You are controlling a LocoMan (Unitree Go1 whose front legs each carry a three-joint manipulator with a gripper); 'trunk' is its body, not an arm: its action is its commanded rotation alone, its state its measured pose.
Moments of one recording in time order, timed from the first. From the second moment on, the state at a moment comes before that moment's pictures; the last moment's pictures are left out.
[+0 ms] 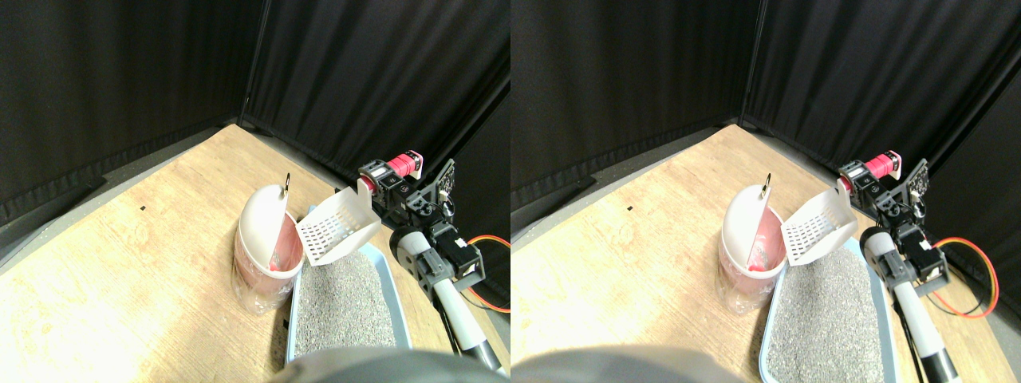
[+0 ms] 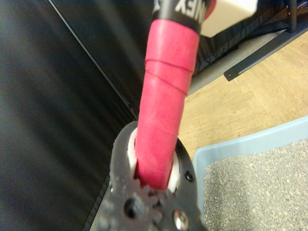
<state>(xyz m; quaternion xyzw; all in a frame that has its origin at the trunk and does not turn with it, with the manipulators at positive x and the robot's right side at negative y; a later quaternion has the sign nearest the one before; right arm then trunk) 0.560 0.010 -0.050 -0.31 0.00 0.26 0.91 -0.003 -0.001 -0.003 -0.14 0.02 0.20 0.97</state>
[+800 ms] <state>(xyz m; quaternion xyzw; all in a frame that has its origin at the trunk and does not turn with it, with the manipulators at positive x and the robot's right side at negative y) 0.572 -0.045 -0.071 -0.15 0.02 0.16 0.98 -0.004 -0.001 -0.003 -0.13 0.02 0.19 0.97</state>
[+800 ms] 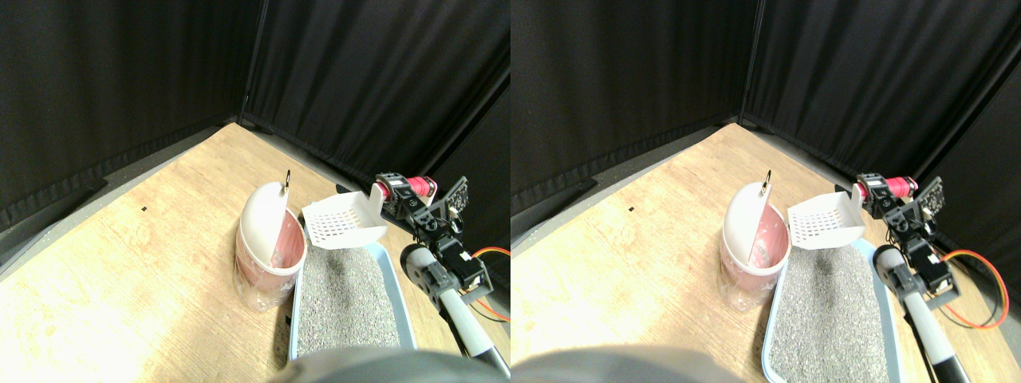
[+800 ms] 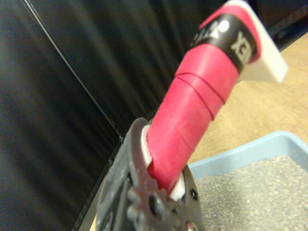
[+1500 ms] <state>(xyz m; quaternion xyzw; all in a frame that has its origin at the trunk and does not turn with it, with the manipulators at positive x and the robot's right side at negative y) 0.555 -0.139 -0.104 0.02 0.01 0.10 0.99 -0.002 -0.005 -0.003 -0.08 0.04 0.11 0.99</state>
